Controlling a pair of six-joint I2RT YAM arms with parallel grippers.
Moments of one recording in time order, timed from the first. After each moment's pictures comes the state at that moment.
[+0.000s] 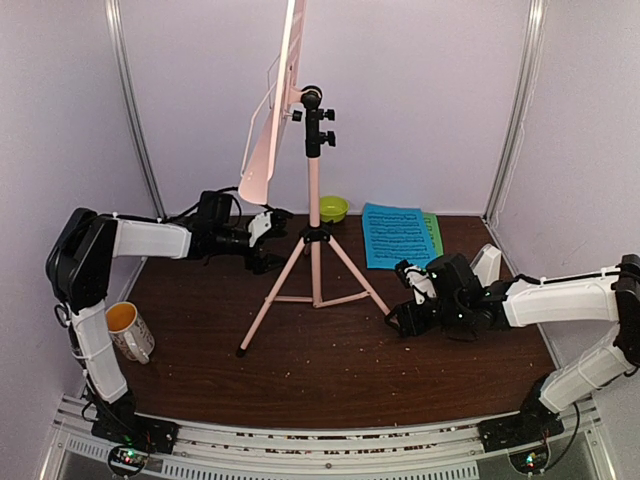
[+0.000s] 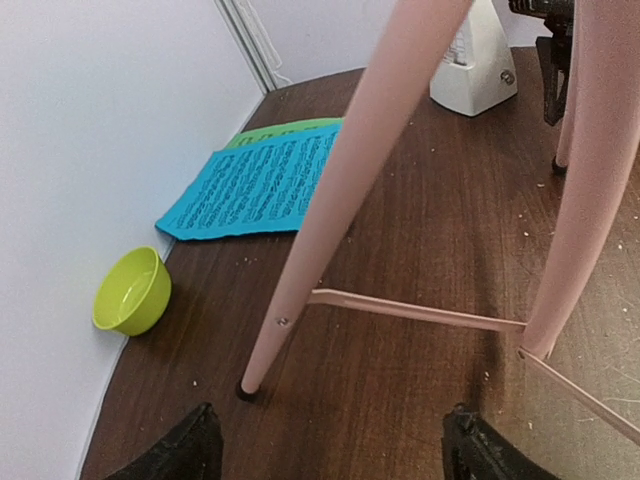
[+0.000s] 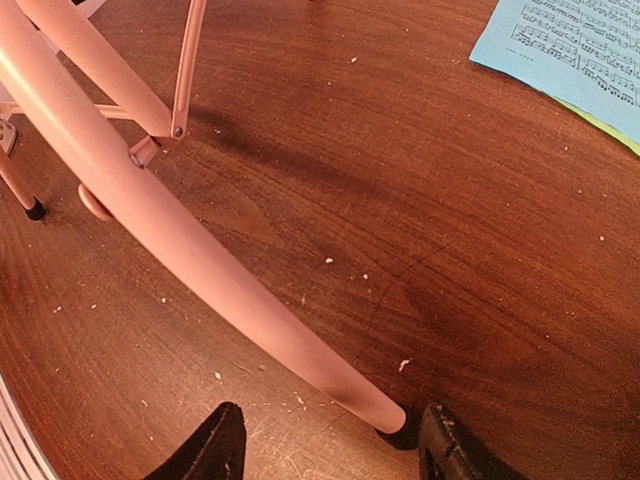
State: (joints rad) left arm -0.43 1.89 1.22 0.13 0.72 0.76; right arm 0.71 1.38 0.65 -0.03 -0.07 0.27
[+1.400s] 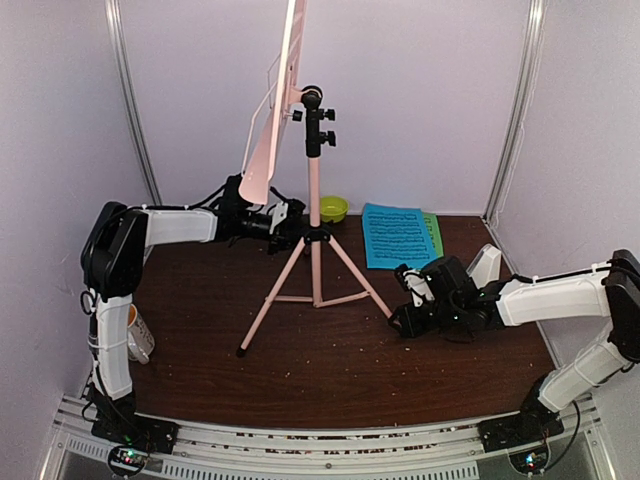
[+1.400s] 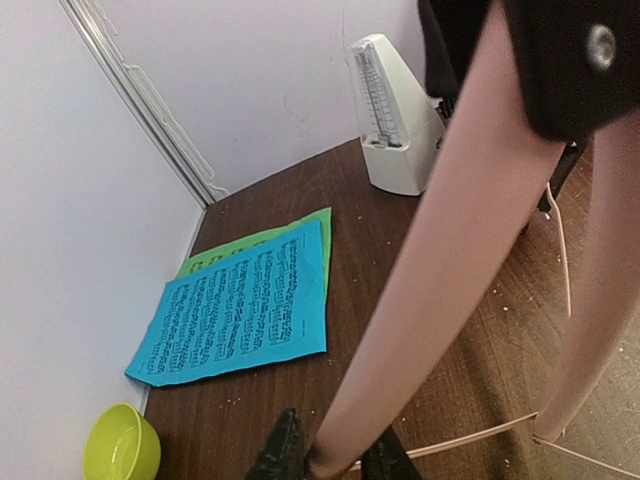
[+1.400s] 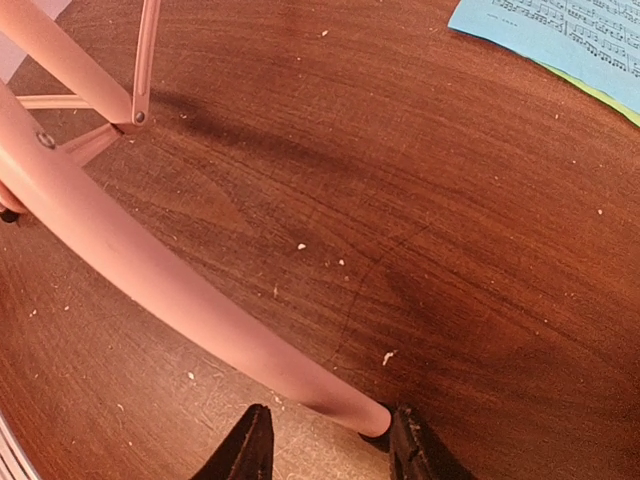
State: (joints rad) left arm -0.47 2.13 1.58 0.04 1.01 0.88; right arm 0.71 1.43 0.66 -0.04 -0.03 0.30
